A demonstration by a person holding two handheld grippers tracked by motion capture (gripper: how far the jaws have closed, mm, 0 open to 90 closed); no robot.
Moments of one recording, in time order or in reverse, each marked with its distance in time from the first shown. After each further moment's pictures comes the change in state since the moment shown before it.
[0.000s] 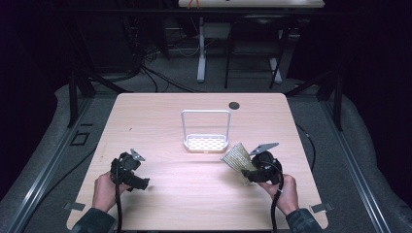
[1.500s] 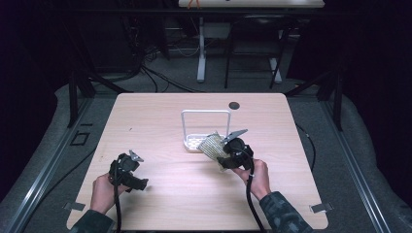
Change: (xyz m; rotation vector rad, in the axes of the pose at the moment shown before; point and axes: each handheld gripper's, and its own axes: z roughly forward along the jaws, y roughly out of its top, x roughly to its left) left arm 0.001 -0.004 -0.001 0.009 -0.004 -0.009; right arm 0.032 0.067 0.039 -0.034 0.012 -0.066
